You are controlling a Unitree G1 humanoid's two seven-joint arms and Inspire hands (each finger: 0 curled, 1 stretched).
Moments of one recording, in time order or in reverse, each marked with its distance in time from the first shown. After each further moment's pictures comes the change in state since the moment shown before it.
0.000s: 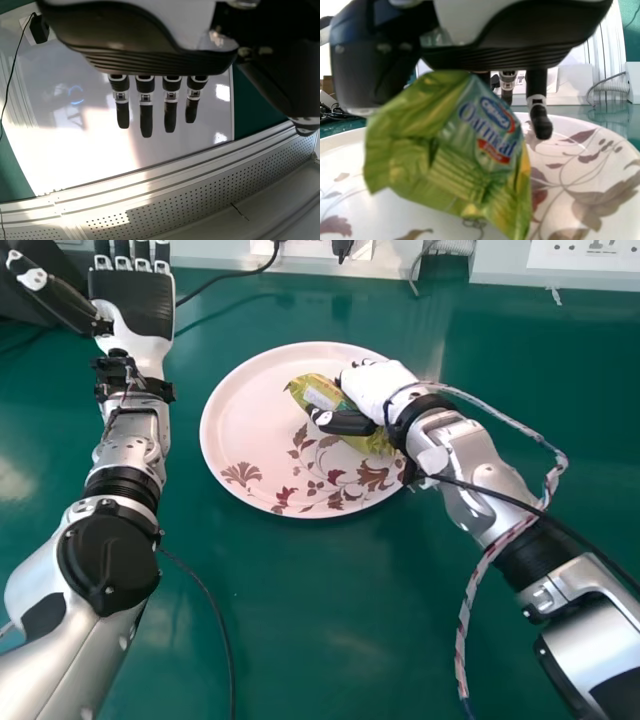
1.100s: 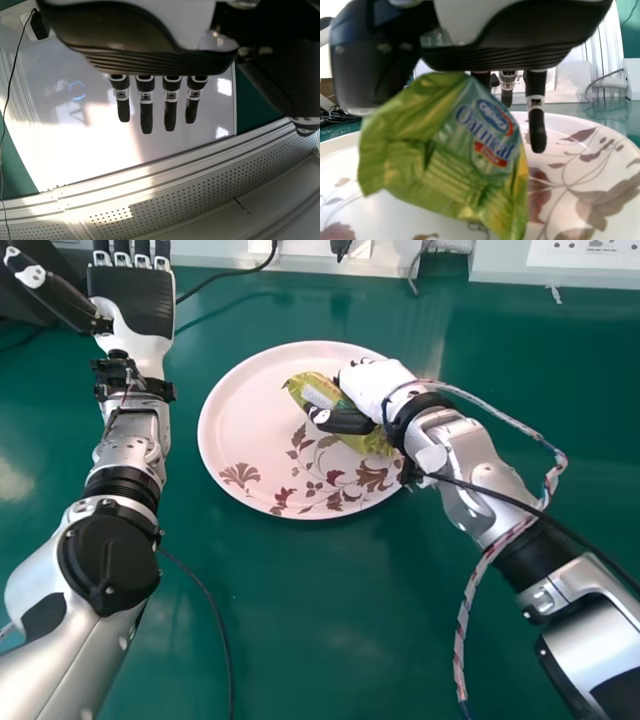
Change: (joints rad) left arm 0.000 0.003 -0.018 0.001 0.011 0.020 -0.051; right arm 0.008 -0.002 0.005 -0.052 0.020 0.027 0.014
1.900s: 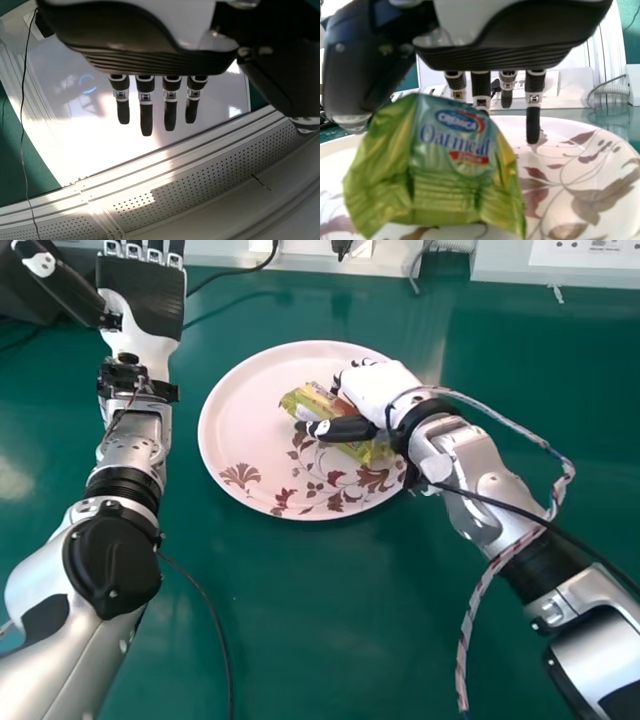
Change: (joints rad) left arm 0.007 -0.001 -0.059 0.000 0.040 -0.050 -0.061; right arm 0.053 -0.028 -0.005 -0.084 -0.005 -0.008 -0.025
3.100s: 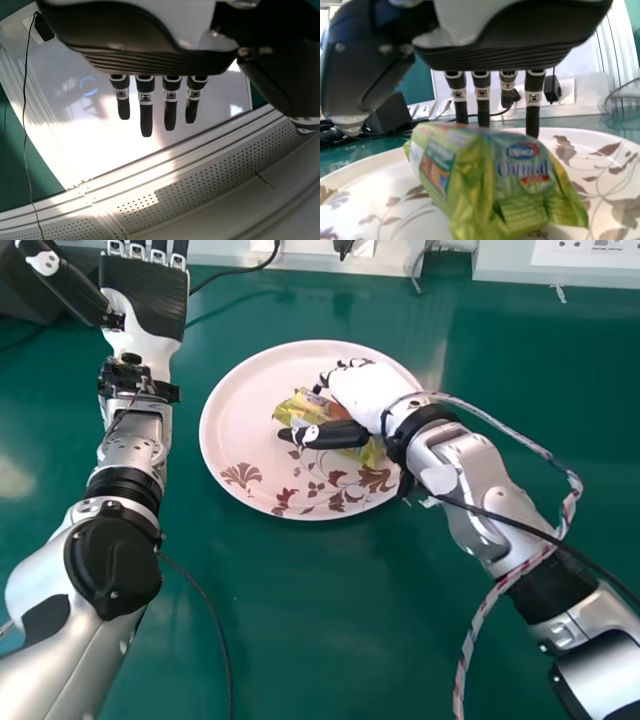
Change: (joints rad) left arm 0.001 0.000 -0.006 0.000 0.011 -0.009 0.004; right arm 0.059 0.000 -0.033 -0.177 0.002 0.017 0.055
